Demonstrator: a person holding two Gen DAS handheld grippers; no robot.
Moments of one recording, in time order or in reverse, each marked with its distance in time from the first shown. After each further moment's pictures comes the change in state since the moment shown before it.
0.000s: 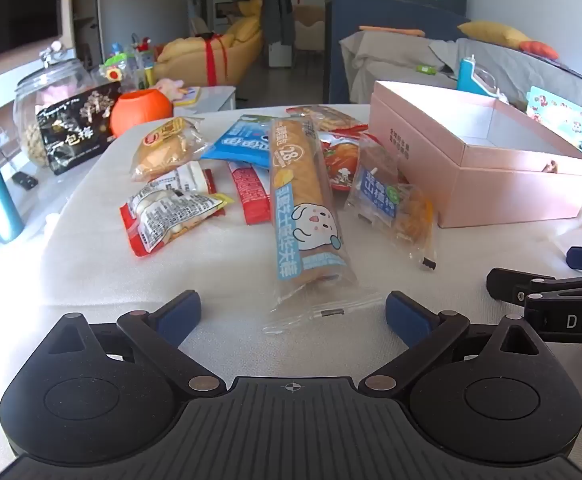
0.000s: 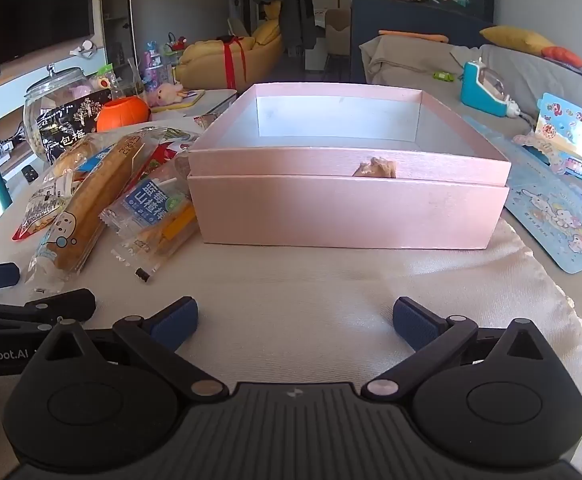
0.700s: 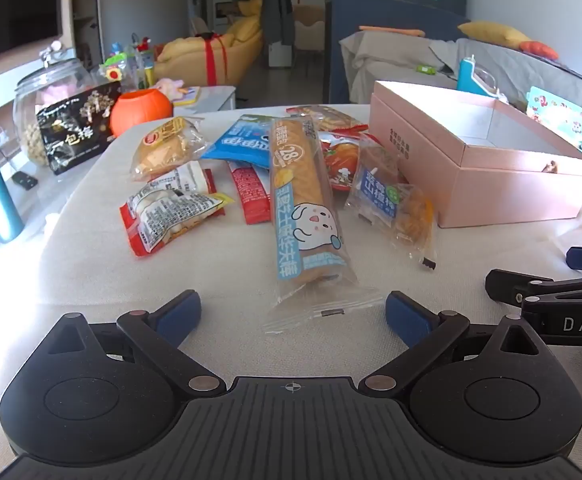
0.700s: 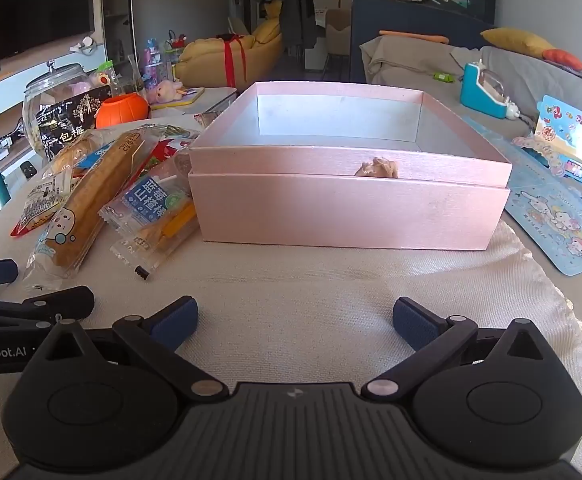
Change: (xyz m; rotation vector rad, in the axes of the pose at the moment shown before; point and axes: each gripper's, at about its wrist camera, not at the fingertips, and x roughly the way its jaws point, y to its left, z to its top) left arm 0.000 0.000 0.000 0.000 -0.004 0.000; right arm -0.001 -0.002 0.000 -0.003 0.000 -0.005
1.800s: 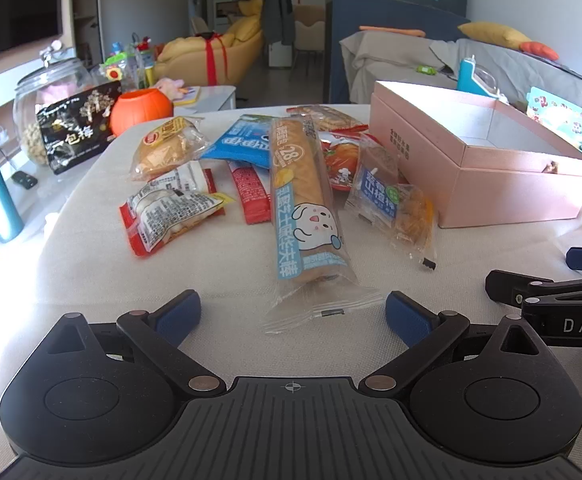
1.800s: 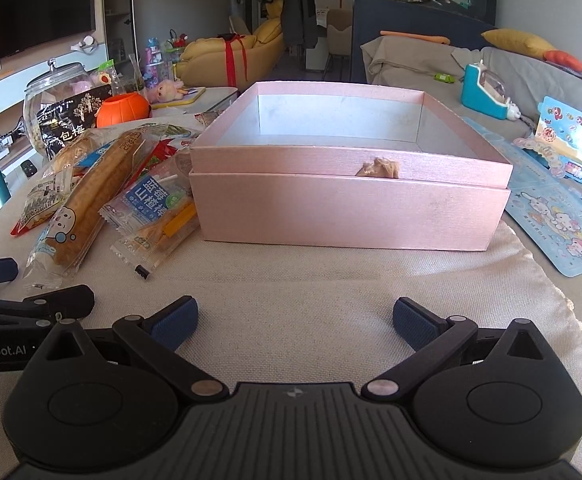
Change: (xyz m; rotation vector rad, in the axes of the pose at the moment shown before) left arm -0.001 -0.001 0.000 -0.001 0.000 0.000; right arm 0.000 0.001 -0.003 -0.003 -0.001 0.001
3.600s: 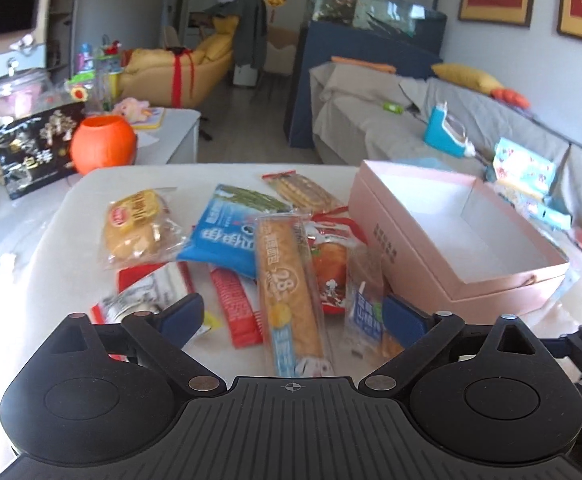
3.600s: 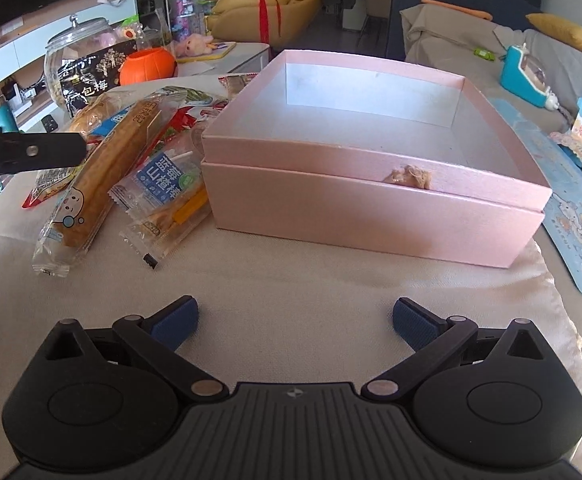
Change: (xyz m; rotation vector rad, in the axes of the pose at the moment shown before) left arm 0.026 0.030 0.077 -0.043 -0.048 -0.175; right arm 0.015 -0.003 0.026 -0.091 0.141 0.083
